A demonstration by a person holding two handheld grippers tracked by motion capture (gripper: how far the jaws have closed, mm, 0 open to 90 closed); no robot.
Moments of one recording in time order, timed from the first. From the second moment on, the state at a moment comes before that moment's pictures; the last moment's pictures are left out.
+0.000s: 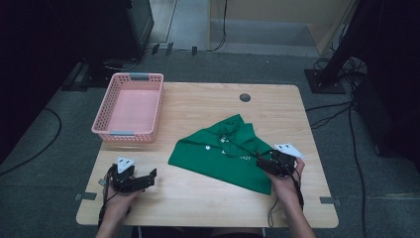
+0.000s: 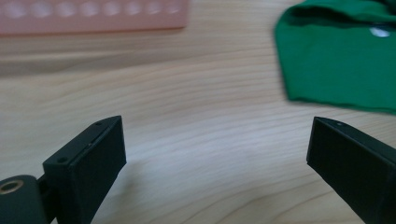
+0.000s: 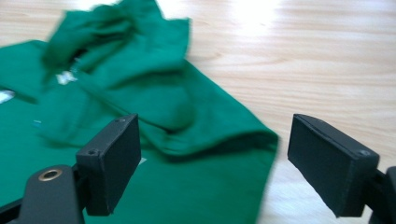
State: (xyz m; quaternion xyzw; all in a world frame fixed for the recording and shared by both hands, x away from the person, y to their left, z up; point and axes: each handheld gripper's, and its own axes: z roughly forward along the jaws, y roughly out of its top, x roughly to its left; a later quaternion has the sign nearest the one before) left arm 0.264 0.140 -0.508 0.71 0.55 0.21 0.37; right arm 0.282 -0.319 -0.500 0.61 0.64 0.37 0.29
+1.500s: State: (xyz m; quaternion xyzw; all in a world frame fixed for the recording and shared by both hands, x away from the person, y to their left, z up) left arm 0.243 0.063 -0.517 0.77 0.51 0.23 0.32; right arm 0.265 -0.354 -0.529 0.62 0.67 0.31 0.28
